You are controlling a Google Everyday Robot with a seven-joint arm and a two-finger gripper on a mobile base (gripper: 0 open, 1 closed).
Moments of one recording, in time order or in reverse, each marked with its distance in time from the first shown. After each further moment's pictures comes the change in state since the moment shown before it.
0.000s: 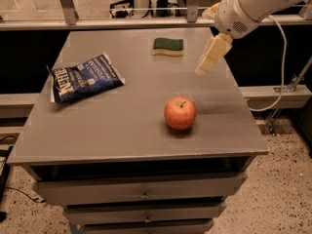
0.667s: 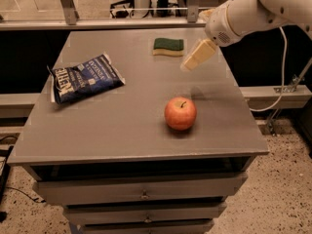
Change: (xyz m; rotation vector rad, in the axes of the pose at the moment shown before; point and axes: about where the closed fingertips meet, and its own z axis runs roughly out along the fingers) arm -0.001 -0.034 0.042 0.142 -0.134 0.096
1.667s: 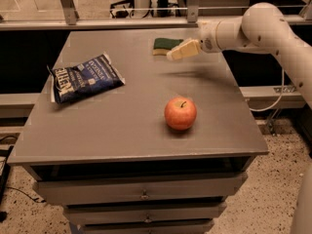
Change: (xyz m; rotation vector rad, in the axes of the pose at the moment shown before) arm 0.022 -0.064 0.084 0.105 -0.253 0.349
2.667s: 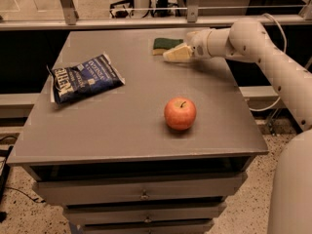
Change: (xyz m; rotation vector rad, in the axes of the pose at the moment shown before) arm 0.026 -0.018 0.047 0.013 -0.030 0.052
